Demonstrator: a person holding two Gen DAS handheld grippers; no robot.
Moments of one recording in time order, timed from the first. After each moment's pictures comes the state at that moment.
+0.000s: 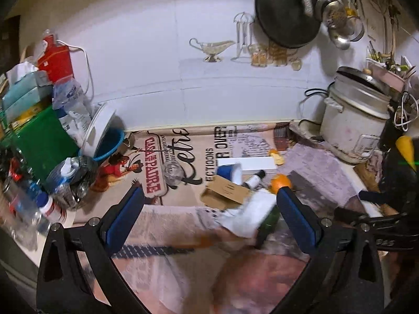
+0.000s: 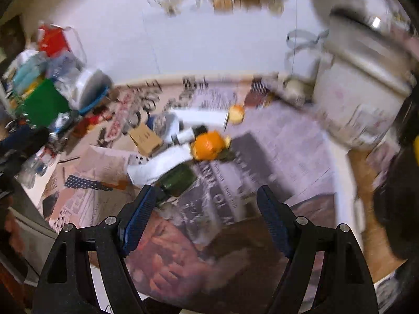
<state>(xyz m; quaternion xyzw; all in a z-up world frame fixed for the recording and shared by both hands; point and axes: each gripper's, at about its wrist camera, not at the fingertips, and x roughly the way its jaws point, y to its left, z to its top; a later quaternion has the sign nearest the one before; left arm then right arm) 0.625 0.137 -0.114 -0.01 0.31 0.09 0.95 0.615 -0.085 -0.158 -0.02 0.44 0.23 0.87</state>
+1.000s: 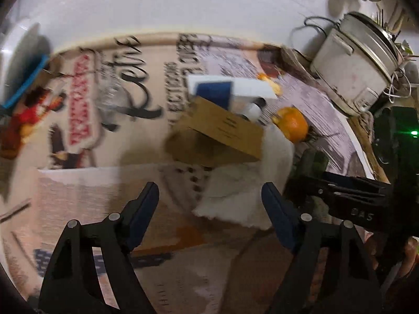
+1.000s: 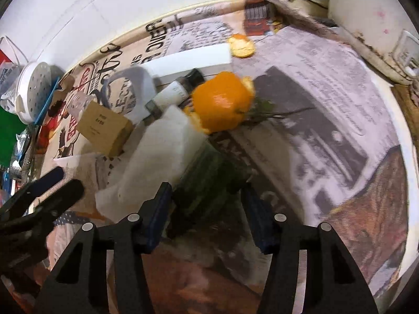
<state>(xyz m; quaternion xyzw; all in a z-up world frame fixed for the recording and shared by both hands) 0.735 0.181 -0.253 -0.09 0.49 -0.08 0.86 0.671 -0.036 -0.245 0.05 0.56 0.15 0.82</state>
